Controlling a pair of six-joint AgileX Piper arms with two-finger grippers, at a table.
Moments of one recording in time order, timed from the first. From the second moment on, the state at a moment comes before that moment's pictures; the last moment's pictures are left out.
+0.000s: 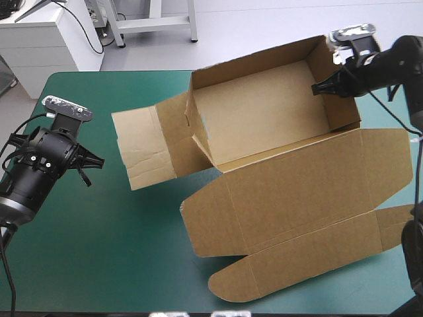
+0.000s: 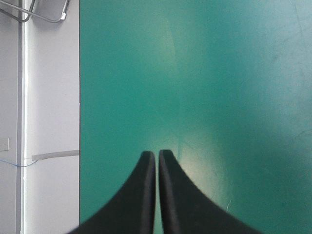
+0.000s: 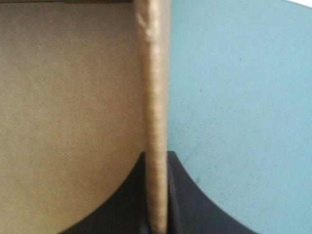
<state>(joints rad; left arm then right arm) -0.28 1.27 -1.23 0.58 1.11 -0.18 0.00 1.67 -1.98 0.26 1.25 -0.31</state>
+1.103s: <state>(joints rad) -0.06 1.39 -1.09 -0.96 0.63 0.70 -0.12 1.52 -1.98 0.41 1.25 -0.35</state>
